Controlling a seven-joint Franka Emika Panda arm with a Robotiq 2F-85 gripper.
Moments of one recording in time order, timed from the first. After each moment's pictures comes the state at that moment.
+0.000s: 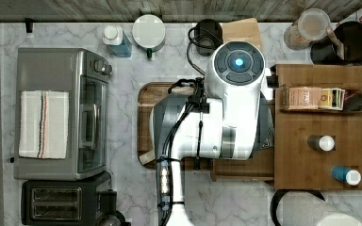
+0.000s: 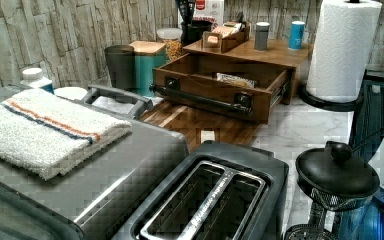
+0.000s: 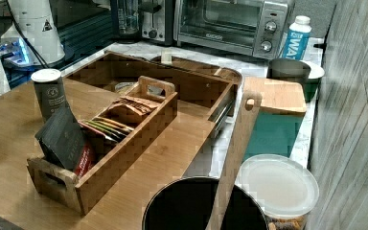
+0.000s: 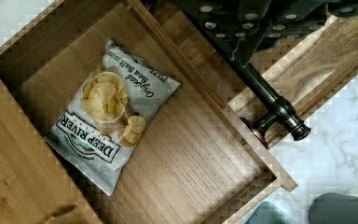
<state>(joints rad) -0.04 0.07 -0.03 -1.86 -0.04 0.28 -0.12</state>
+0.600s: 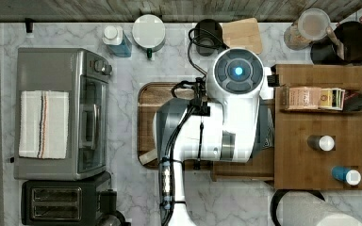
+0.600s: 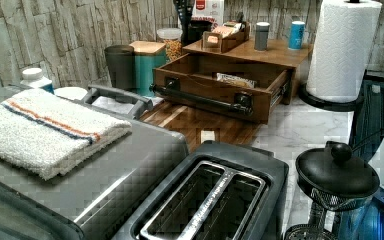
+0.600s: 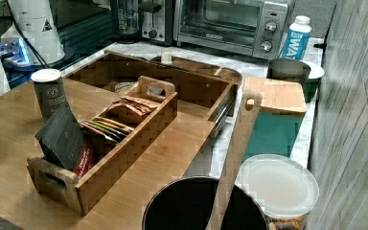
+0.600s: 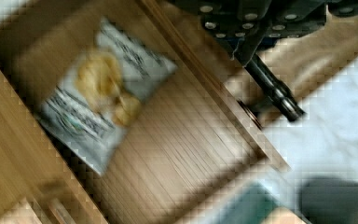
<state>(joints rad) -0.05 0.06 -0.03 -1.92 -0.06 0.43 -0.16</state>
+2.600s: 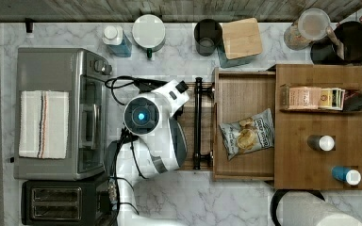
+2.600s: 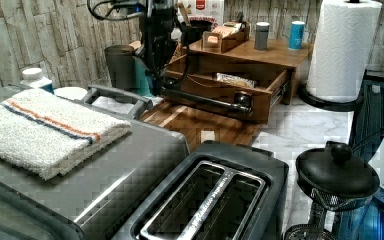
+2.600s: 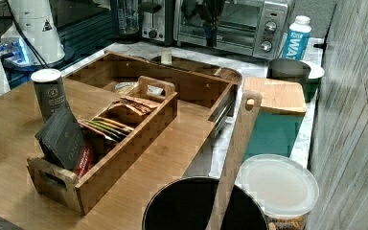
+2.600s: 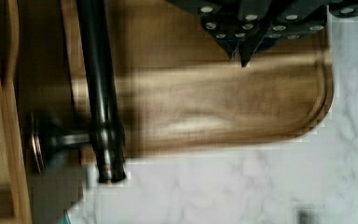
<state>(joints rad) 0.09 0.14 0.11 -2.24 -0.19 0.94 -0.32</state>
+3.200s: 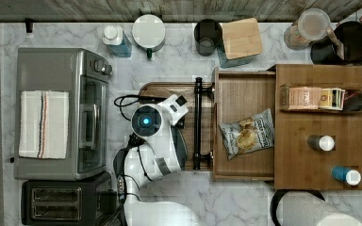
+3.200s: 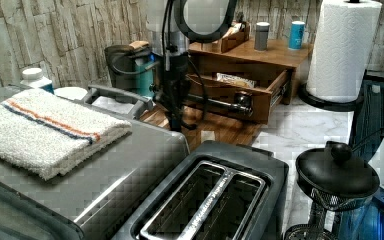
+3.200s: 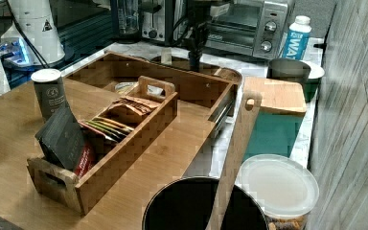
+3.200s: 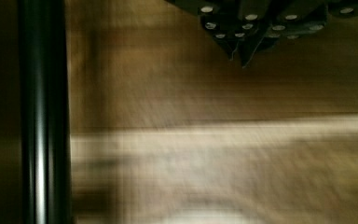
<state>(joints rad) 0.08 0.25 0.12 -2.34 -0.19 0.97 -0.34</state>
